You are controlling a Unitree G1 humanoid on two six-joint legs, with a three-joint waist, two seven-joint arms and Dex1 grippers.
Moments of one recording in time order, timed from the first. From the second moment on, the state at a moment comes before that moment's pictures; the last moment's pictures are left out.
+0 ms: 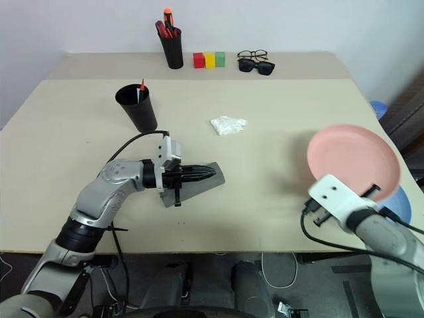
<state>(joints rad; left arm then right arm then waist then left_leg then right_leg) -0.49 0.42 -0.25 -0.07 -0.39 0.36 -1.05 0.40 -0.73 -0.36 -0.81 -0.22 0.72 0.65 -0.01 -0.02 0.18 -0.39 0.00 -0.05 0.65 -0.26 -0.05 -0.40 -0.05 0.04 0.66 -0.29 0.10</state>
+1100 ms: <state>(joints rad) -0.08 0.59 0.11 -0.37 -0.38 0.45 -0.71 -1.06 -0.08 0.10 1.10 -0.09 0.09 0.39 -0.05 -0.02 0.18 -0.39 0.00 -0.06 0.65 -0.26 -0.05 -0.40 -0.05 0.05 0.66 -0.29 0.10</state>
